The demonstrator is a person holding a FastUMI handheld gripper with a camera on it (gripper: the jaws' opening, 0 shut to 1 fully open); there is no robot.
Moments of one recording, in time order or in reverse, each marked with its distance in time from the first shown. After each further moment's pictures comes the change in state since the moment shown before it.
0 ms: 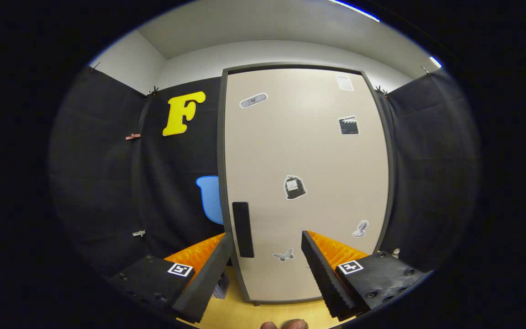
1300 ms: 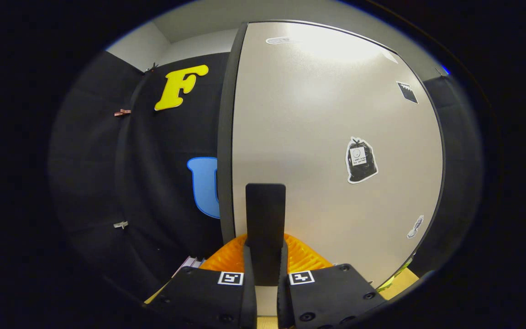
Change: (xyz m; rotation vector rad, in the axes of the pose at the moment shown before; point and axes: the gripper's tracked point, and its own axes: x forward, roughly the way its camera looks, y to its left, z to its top) arm 0.118 0.024 -0.056 -0.065 0.044 -0.023
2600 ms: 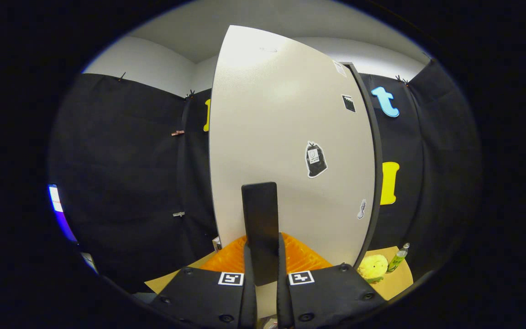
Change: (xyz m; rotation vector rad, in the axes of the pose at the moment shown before) arm -0.226 -0.112 0.009 0.072 -0.004 0.336
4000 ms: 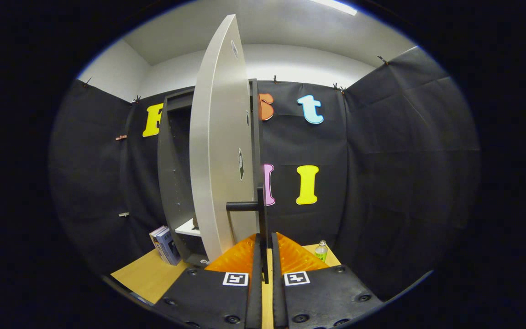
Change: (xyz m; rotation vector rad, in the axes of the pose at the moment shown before) arm -0.114 -0.156 0.019 -0.003 -0.048 -0.401
